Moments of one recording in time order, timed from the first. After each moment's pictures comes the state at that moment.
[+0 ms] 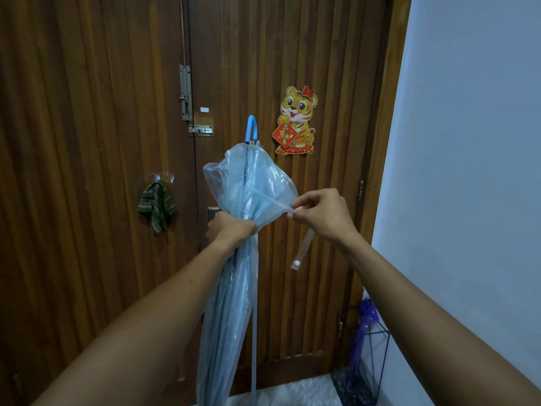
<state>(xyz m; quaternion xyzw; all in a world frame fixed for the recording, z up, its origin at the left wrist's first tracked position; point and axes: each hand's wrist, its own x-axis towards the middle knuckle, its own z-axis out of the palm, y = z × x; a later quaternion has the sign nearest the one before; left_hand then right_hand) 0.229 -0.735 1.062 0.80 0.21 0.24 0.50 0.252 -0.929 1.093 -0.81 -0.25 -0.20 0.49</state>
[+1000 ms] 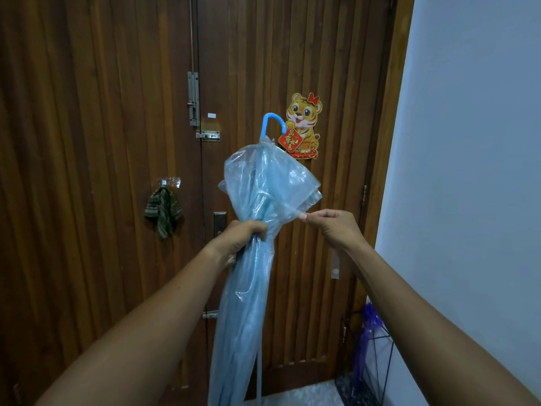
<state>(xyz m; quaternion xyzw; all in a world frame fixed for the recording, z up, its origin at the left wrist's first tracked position) 0.214 -0.707 1.063 0.71 0.02 0.06 0.70 0.257 -0.913 1.074 -0.70 -0.15 -0.08 0.69</state>
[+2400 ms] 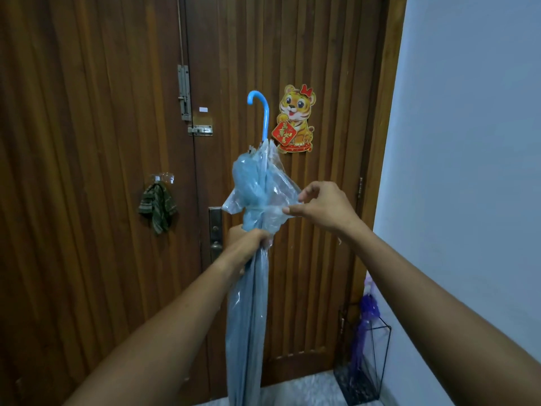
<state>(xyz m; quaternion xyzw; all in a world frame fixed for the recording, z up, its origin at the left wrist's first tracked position) 0.206 -0.749 1.041 0.72 0.07 0.16 0.67 0.245 -0.920 1.107 -0.86 -0.20 -0.19 0.43</state>
